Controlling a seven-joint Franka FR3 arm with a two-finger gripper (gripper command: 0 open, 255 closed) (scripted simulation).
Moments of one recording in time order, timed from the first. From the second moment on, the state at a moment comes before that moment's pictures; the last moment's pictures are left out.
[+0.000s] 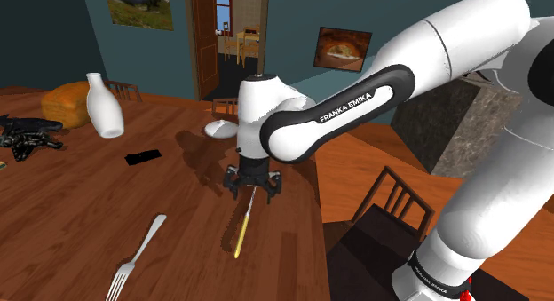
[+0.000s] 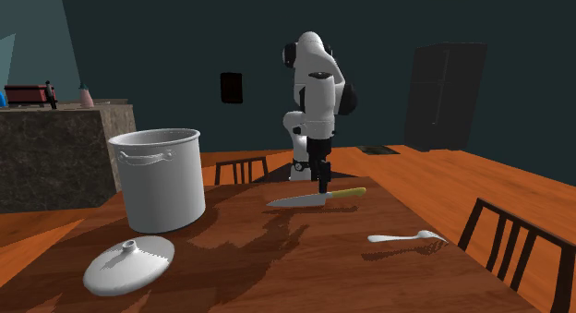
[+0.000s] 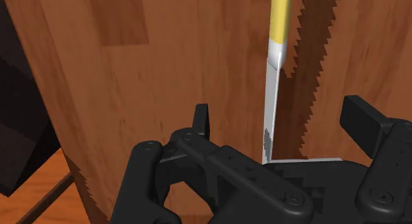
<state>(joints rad) -0.17 0.00 0.74 -2.23 0.02 2.23 1.41</state>
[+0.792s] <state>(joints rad) -0.15 0.11 0.74 -2.25 -0.08 2.34 1.50</state>
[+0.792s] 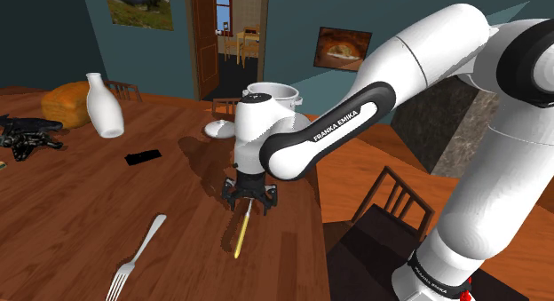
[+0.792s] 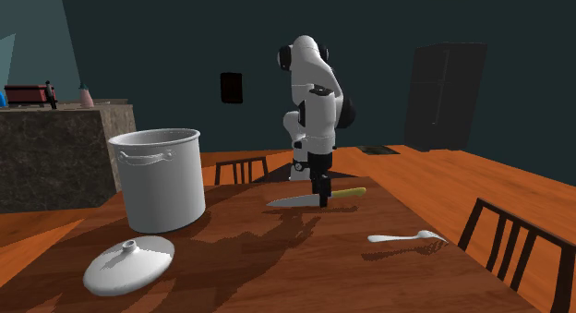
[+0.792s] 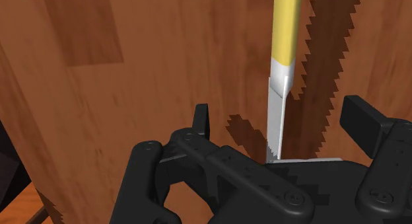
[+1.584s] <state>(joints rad) -0.15 0.11 0.74 -2.25 -0.08 2.34 1.50</state>
